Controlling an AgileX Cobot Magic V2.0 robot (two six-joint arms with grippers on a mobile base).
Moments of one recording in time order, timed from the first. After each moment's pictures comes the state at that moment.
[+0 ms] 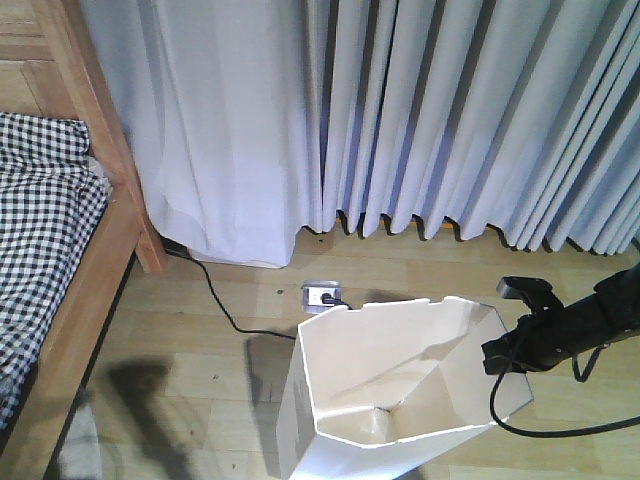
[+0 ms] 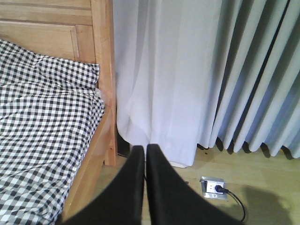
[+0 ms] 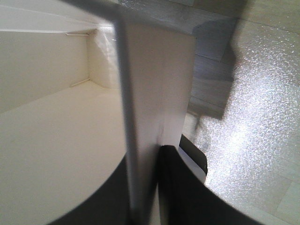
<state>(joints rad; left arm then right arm) 0.14 -0.01 0.03 0.04 0.35 -0.10 -0.28 2.44 -0.96 1.12 0.53 -1.56</state>
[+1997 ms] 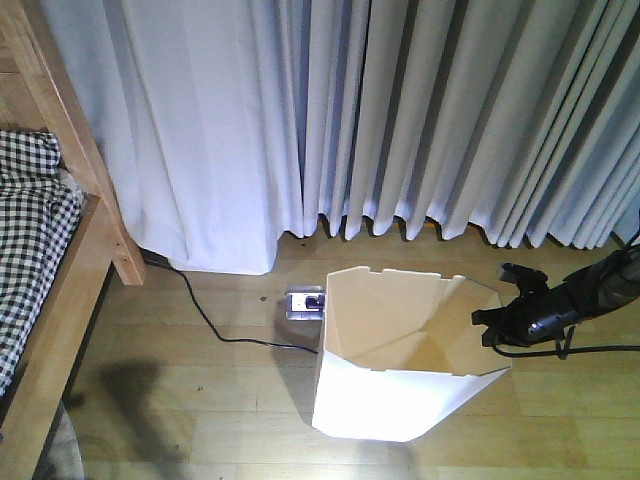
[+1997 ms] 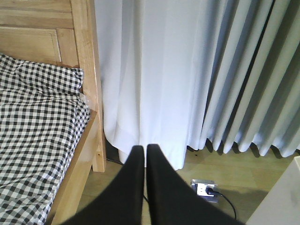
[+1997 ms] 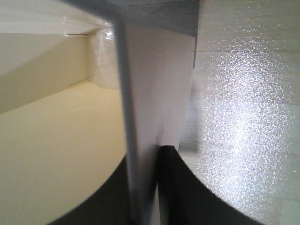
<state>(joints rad) 0.14 -0.01 0.03 0.04 0.35 -0.10 -0.28 2.82 -1.49 0.97 0.47 -1.15</state>
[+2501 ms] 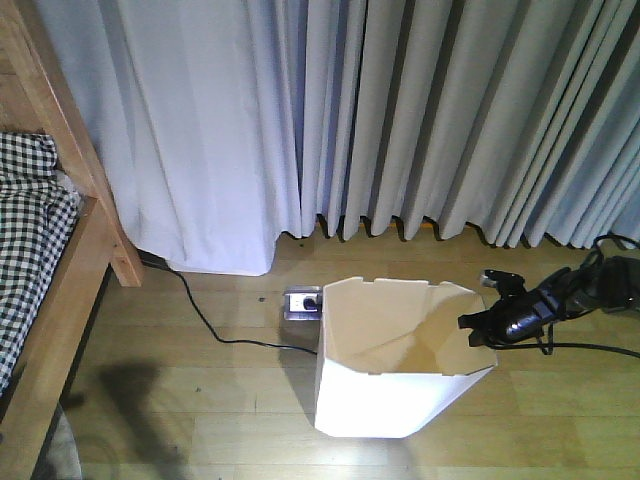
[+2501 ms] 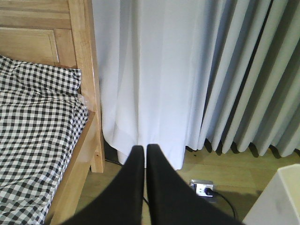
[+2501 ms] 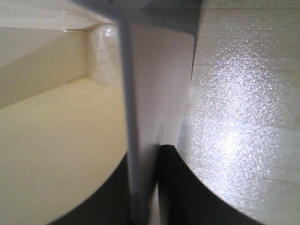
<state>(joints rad) 0.14 -0.01 0.03 0.04 0.35 -0.10 -0.24 3.10 -1.92 0.73 0.56 -0.93</state>
